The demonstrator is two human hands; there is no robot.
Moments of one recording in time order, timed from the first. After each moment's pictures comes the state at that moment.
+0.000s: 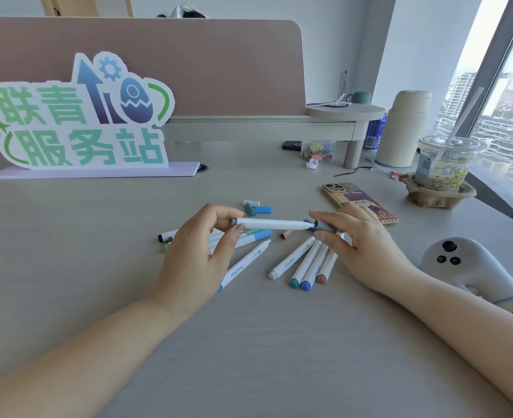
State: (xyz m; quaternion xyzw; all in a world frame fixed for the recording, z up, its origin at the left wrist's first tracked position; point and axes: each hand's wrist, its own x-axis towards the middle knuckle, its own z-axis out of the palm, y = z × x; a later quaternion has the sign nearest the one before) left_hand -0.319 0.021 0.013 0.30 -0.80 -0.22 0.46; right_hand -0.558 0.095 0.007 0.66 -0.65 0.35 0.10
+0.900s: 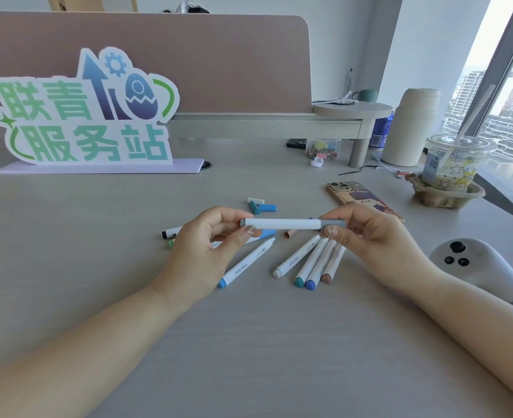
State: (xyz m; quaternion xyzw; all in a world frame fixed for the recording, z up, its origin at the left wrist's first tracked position) left_hand -0.321 0.023 0.020 0.29 -0.73 -0.43 0.44; right_hand -0.552 0.106 0.022 0.63 -0.60 0.48 -0.13
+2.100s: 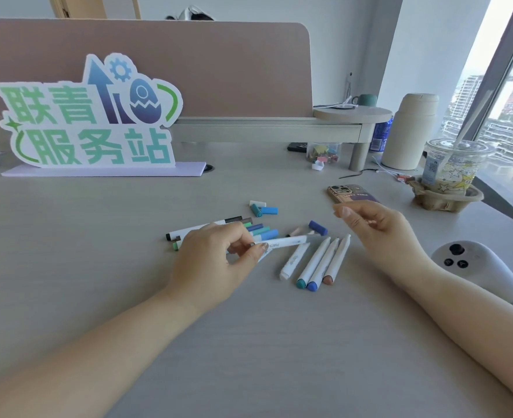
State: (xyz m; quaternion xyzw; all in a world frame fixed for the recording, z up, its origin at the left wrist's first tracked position) left_hand -0.319 0.012 0.003 0.31 -0.85 -0.14 0.40; right_hand -0.565 0.092 0.016 0.54 -0.67 0.51 -0.08
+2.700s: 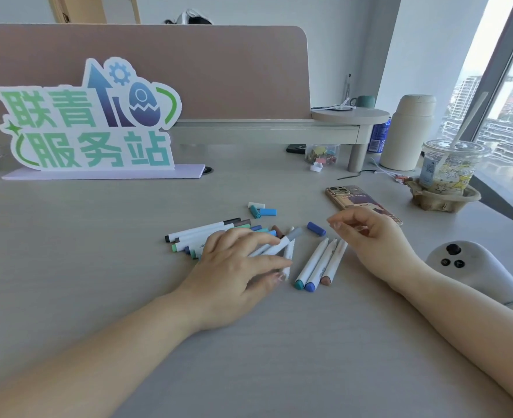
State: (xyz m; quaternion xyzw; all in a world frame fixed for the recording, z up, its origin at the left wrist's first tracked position) left_hand -0.324 0.014 -0.010 0.20 -0.94 -0.02 0.26; right_hand -0.562 0.093 0.014 0.54 -0.70 0.46 -0.06
